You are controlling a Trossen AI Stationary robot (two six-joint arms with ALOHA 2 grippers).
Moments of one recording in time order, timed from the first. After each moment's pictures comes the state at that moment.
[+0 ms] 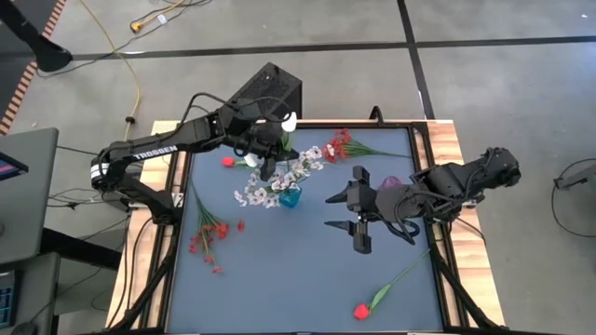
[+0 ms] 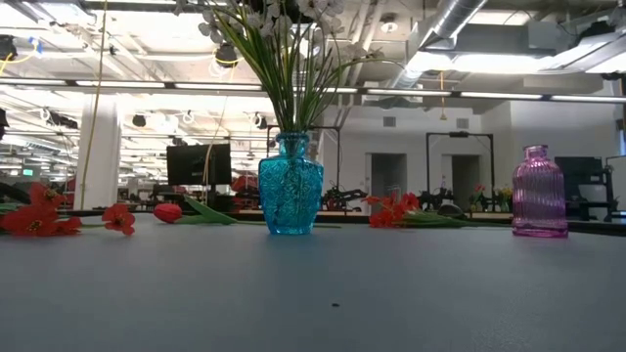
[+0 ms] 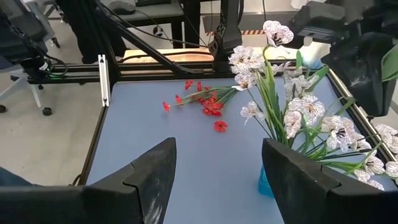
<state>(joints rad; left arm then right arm) 0.34 1.44 1.40 -0.41 0.36 -0.02 0.42 1.45 1.73 -0.81 0.42 0.26</state>
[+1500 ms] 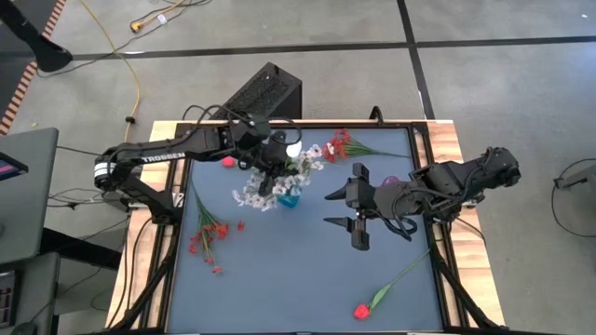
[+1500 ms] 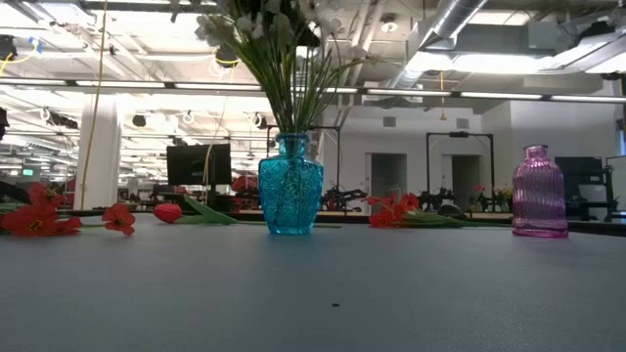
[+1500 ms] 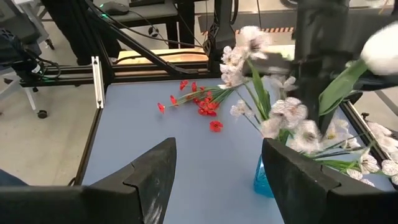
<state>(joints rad) 0.27 1.47 1.33 -0.44 0.35 0.17 0.40 1.45 1.73 -0.81 0.42 0.26</state>
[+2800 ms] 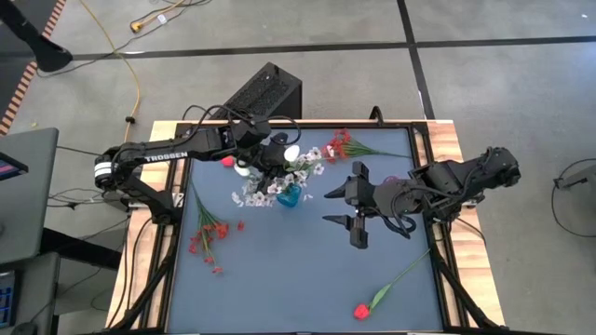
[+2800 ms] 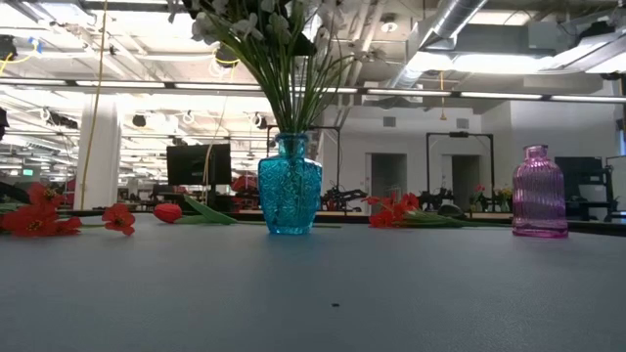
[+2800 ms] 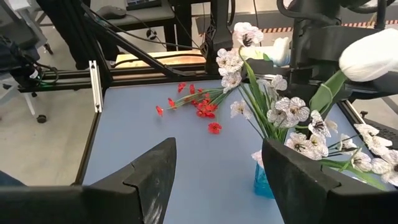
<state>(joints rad) 0.30 1.47 1.27 -0.39 0.45 0.29 0.39 1.45 1.73 -0.81 0.42 0.27</state>
